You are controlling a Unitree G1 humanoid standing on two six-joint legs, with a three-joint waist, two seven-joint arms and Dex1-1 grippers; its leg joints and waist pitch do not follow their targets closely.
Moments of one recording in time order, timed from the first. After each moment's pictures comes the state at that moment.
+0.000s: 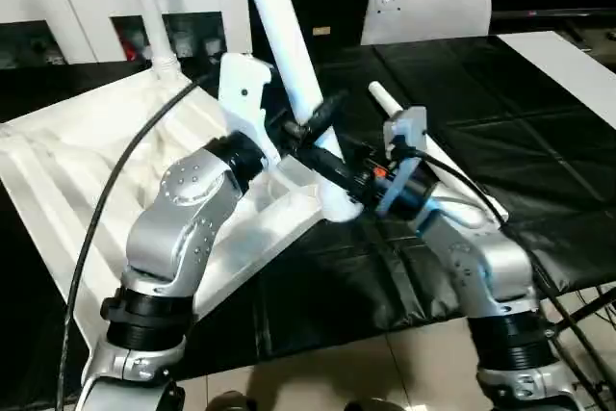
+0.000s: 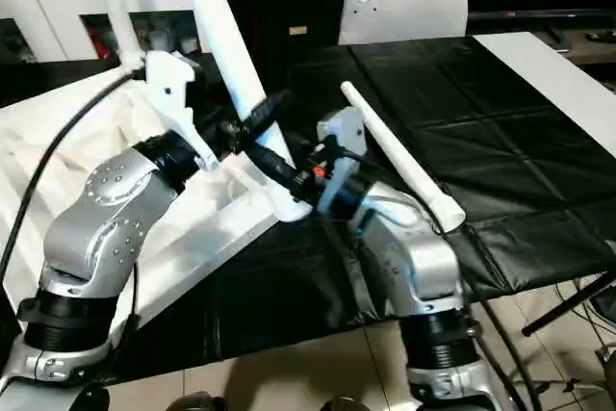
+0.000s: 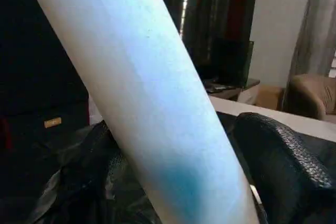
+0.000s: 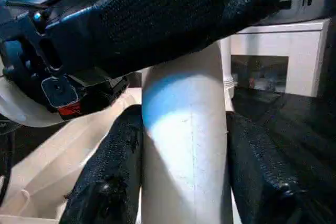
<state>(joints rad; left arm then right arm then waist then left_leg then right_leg) -0.50 0.14 -0.08 -0.15 -0.33 0.41 -0.37 -0.42 -0.10 0.08 0.01 0.35 0.34 0.68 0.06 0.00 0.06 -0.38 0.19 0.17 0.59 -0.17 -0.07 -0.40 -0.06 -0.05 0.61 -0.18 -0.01</state>
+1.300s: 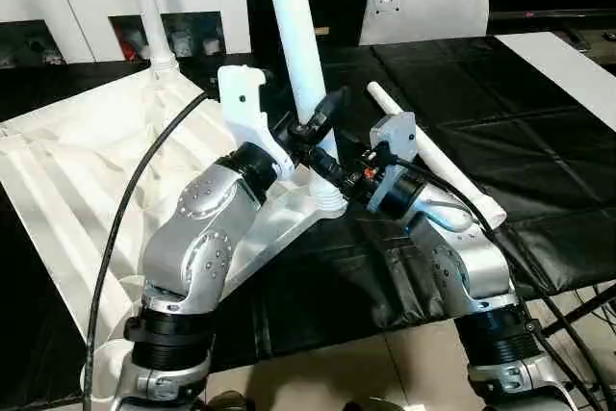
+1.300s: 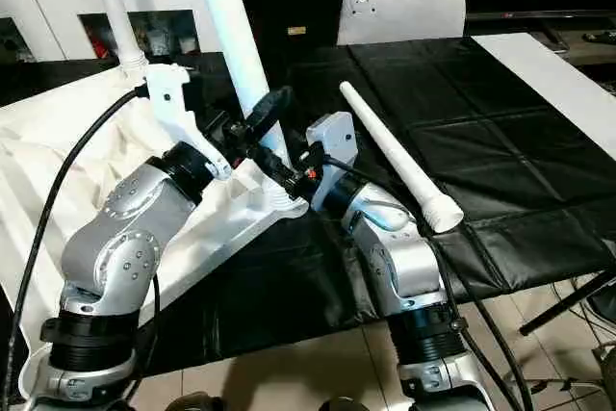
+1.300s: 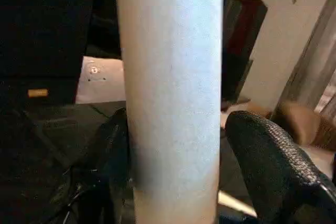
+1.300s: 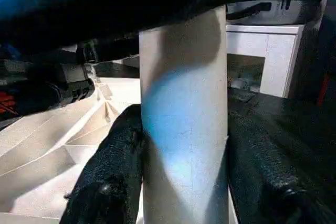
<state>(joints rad) -0.46 0.05 -0.06 -0.20 -0.38 0.48 -0.27 -0.44 -0.09 0.11 0.13 0.26 0.18 0.64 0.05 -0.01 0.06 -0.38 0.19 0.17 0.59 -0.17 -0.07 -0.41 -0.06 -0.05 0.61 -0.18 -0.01</state>
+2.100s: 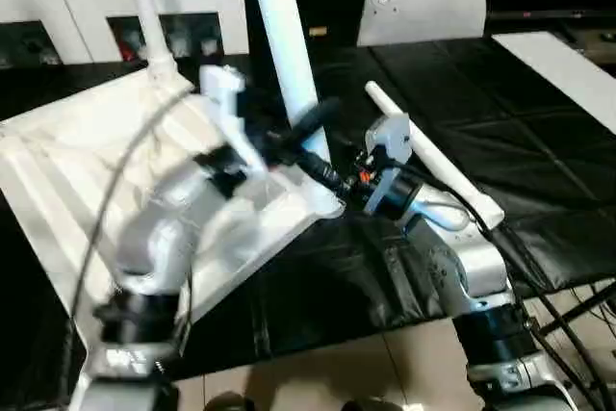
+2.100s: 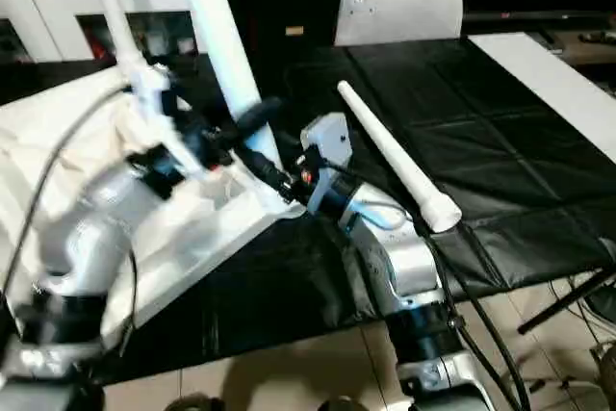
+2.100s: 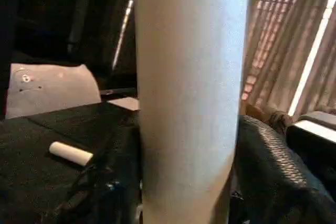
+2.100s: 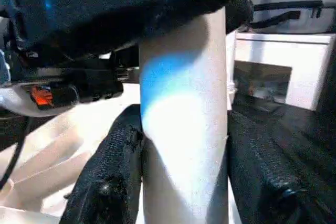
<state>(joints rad) -0.53 0.20 0.05 0.00 -0.57 0.44 -0.70 -0.44 -0.09 0.13 0.13 0.30 0.16 0.71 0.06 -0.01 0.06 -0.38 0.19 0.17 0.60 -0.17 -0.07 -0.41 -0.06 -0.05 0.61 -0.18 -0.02</state>
